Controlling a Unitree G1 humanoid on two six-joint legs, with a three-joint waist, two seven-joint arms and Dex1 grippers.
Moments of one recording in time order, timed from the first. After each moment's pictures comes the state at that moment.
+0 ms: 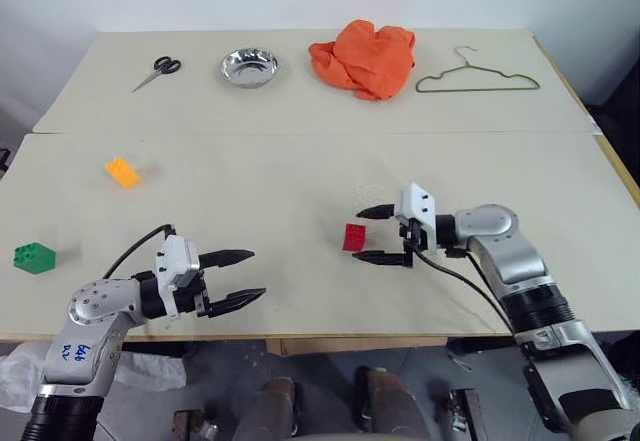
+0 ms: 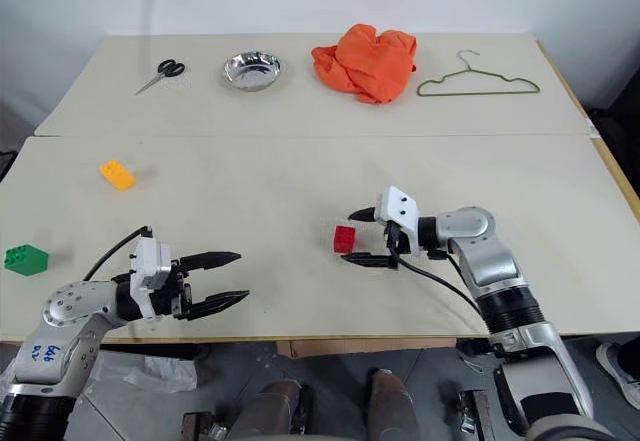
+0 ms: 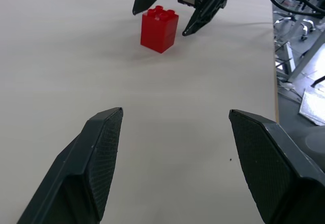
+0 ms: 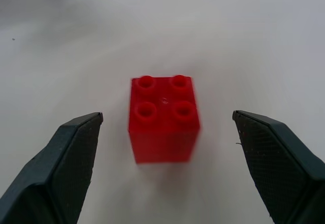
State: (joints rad) left arm 0.01 0.64 0.15 -0.18 -0.48 0.18 -1.05; right arm -0.61 -0.51 0.22 0.32 0.19 0.10 1.23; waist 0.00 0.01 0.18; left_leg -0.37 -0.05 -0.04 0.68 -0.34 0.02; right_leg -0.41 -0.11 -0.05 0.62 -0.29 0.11
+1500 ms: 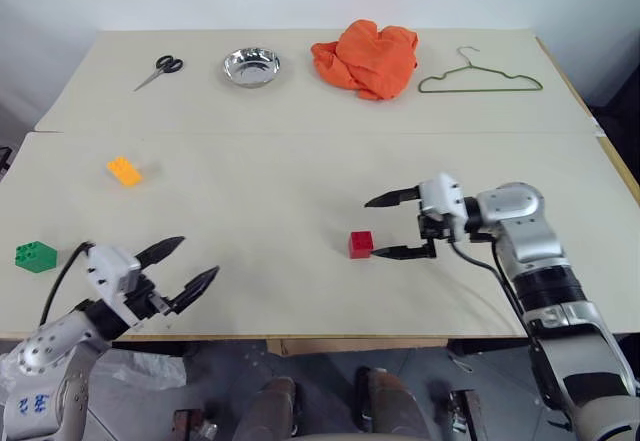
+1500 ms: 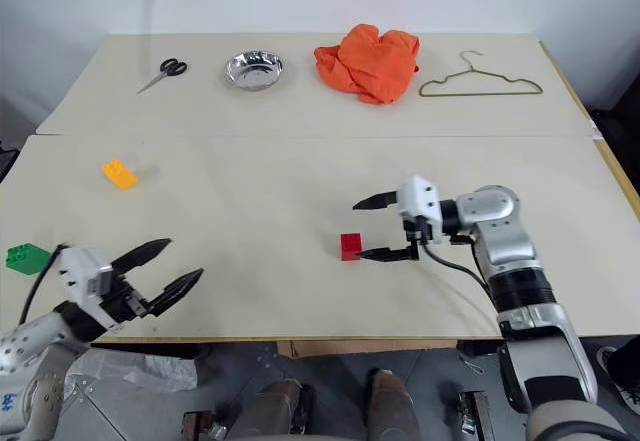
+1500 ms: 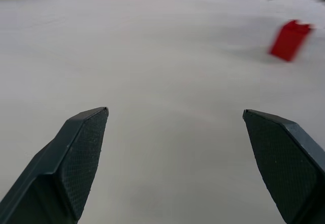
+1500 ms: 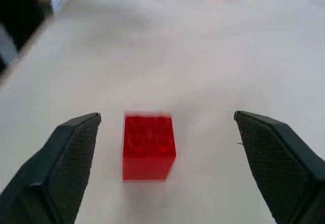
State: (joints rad) left arm 0.25 0.50 0.46 -0.23 -0.50 0.12 -0.76; right arm -0.65 -0.56 0.07 0.37 0.36 -0.10 1.49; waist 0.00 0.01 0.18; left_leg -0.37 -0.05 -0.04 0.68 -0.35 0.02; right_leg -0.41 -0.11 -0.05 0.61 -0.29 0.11
